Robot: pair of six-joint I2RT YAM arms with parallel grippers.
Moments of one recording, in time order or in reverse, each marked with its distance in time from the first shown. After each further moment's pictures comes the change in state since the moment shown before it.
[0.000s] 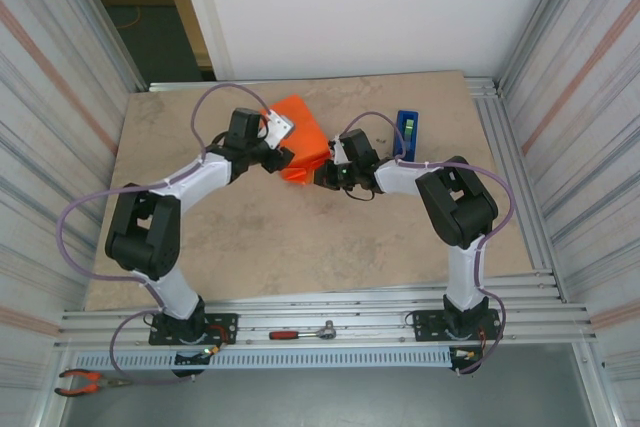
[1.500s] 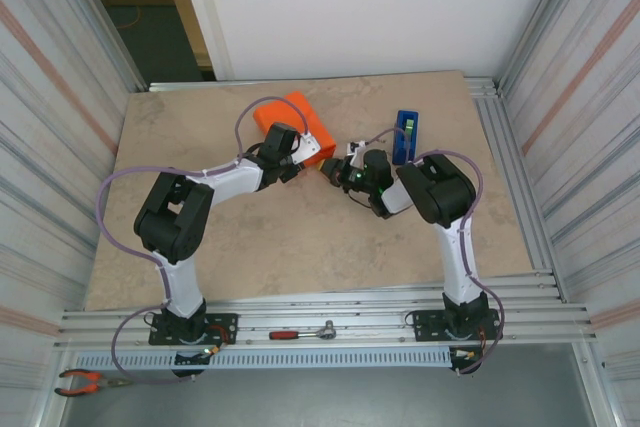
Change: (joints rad) left arm -0.160 0.184 0.032 0.088 -0.364 0.275; right arm -0.090 0.239 -0.223 1.028 -0.087 0.557
